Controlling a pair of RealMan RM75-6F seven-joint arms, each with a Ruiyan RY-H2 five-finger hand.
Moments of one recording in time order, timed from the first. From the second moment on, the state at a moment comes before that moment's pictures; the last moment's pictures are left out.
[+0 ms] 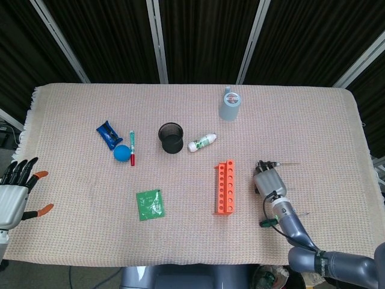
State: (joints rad) left arm -0.15 -1.11 -0.04 -1.59 1.52 1.44 0.14; right arm 0.71 -1.48 0.03 -1.50 -0.81 0.98 -0.87
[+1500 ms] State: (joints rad) left arm -0.14 -1.10 -0.03 -1.63 1.53 1.46 0.18; right arm 0.56 -1.07 0.30 -1.79 -1.19 0.69 0.52
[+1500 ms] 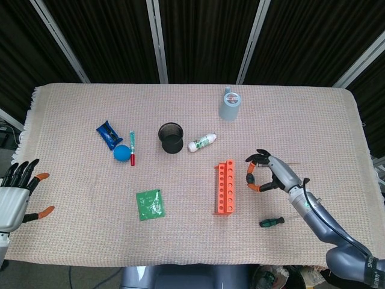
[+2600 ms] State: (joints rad) left arm -0.17 -1.07 -0.03 -1.69 1.52 1.42 0.22; right arm 0.59 -1.12 0.28 -1.70 -1.45 0.82 1.02
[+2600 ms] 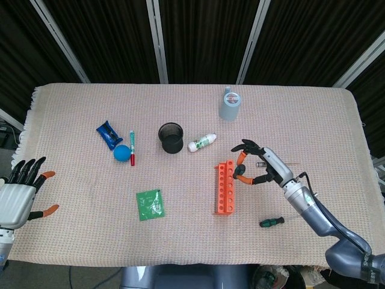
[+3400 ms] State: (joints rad) left arm -0.17 -1.08 -0.03 -1.67 1.51 1.41 0.21; right arm 0.62 -1.18 0.25 -1.68 -1.37 0.84 0.94
